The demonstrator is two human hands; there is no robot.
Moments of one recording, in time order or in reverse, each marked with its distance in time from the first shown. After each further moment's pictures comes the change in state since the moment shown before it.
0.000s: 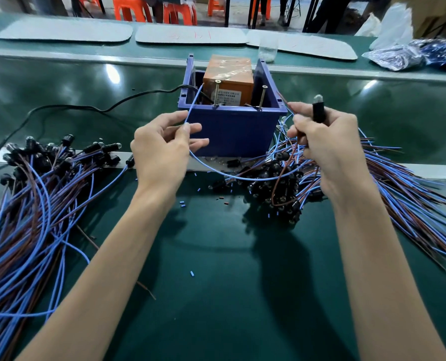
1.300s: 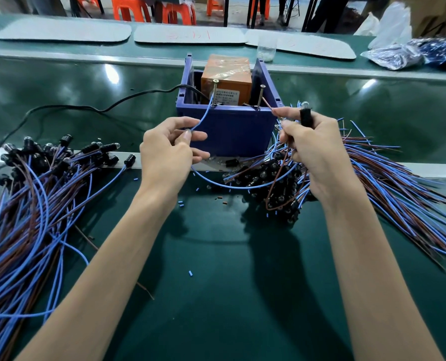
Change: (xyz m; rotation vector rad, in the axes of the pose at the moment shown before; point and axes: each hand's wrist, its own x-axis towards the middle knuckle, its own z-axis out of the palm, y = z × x) left_hand -0.001 -0.001 0.002 0.115 -0.091 -0.036; right_hand 0.002 0.011 0.008 0.007 -0.100 0.004
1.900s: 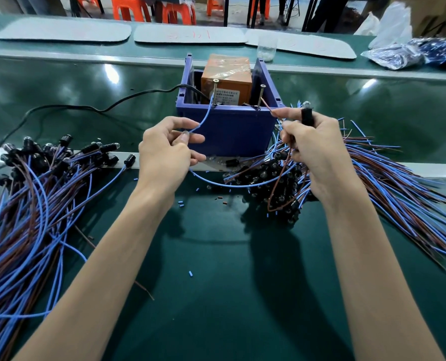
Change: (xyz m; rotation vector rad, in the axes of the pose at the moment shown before) left_hand 0.003 0.001 -0.004 0.054 -0.016 -0.015; right_hand 0.001 0.000 -0.001 0.040 -0.002 0.018
